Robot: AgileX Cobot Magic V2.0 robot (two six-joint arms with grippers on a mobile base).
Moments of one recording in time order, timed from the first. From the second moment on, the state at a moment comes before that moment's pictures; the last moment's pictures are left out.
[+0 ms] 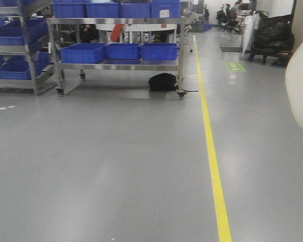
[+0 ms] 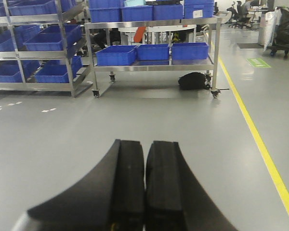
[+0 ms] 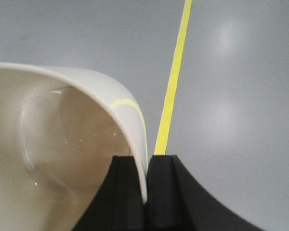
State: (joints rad) left arm -0.02 -0.01 0.01 -0.07 0.08 0.10; right arm 0.03 0.46 -0.54 0.05 0.65 0.00
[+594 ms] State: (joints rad) left arm -0.02 -0.01 0.01 -0.07 0.08 0.10; right arm 0.03 0.46 -0.54 0.05 0.65 0.00
